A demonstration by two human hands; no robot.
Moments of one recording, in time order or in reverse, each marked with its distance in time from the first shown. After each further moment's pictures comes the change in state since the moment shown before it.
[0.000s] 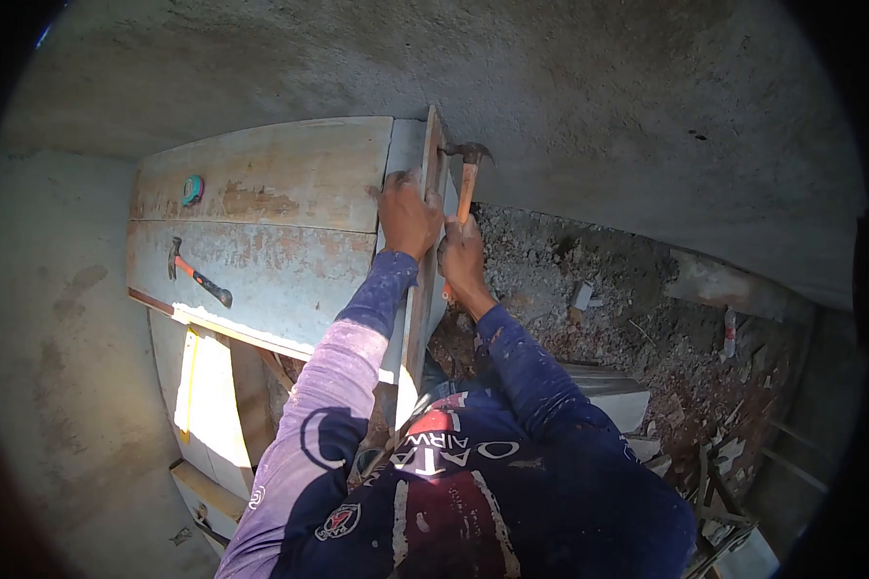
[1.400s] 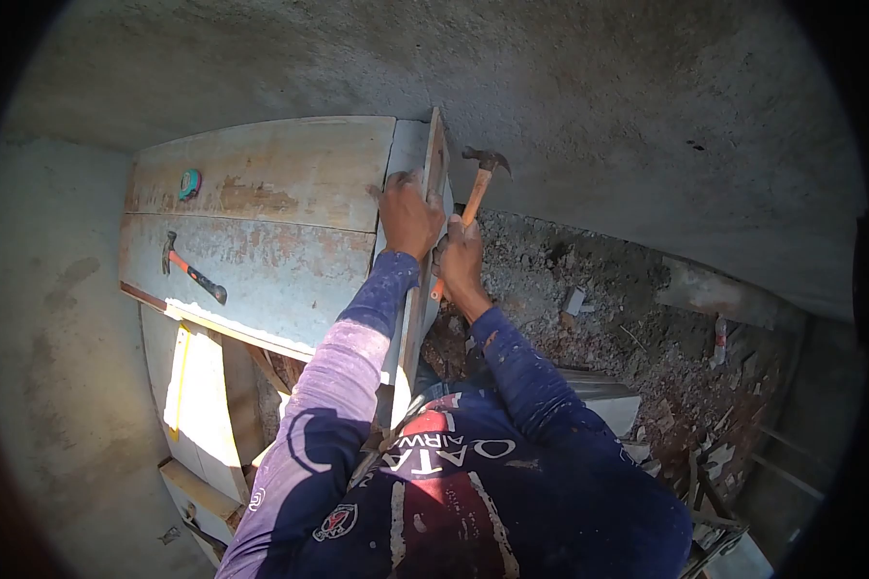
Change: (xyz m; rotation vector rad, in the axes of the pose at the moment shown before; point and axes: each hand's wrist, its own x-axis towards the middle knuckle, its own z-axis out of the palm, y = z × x) left_hand 0.003 0.002 0.004 -0.028 0.016 -0.050; right_hand -0.001 -0.021 -0.003 0.292 -0.159 0.284
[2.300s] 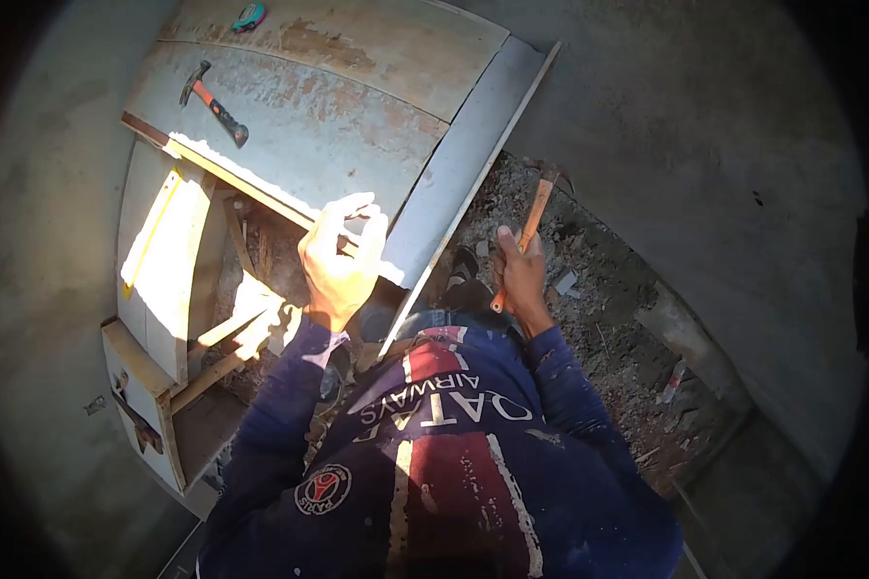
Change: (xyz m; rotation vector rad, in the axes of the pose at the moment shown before) left_hand -0.192 -0.027 -0.169 -0.318 0.233 -0.276; right_hand -0.104 0.010 -0.067 -0.236 -0.116 0.164
